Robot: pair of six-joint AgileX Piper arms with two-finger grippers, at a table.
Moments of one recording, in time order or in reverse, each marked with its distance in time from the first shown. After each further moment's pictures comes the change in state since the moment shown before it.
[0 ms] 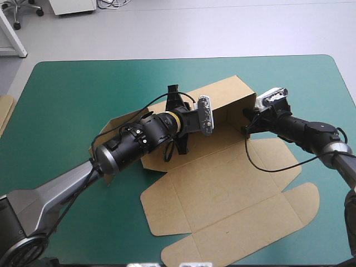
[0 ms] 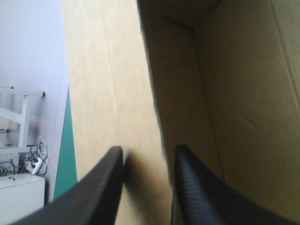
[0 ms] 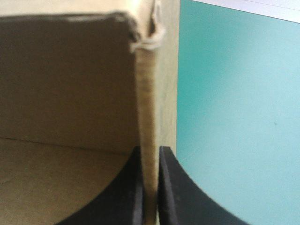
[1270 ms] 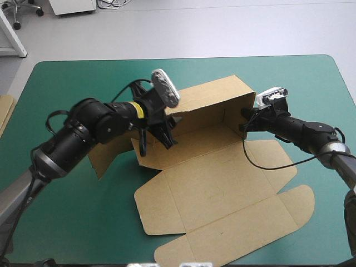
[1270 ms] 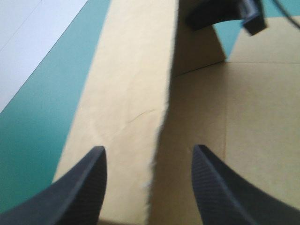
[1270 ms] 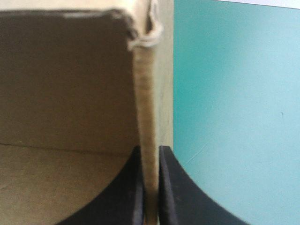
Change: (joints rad) left arm 0.194 -0.217 -0.013 -0.496 0.121 -0.033; right arm 0.012 0.002 0.002 0.017 -0.019 0.097
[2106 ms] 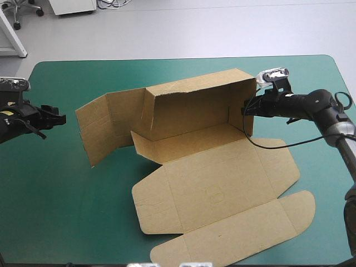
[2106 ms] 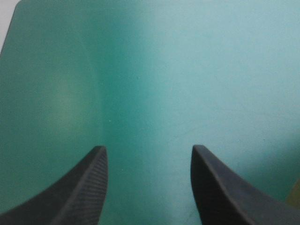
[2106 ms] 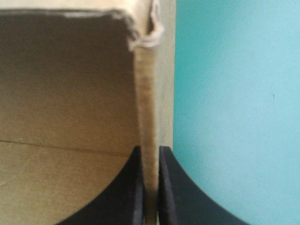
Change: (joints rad) left arm 0.976 -0.211 0.294 -0.346 0.006 0.066; right arm 0.000 0.000 -0.332 -0.772 0.151 0.878
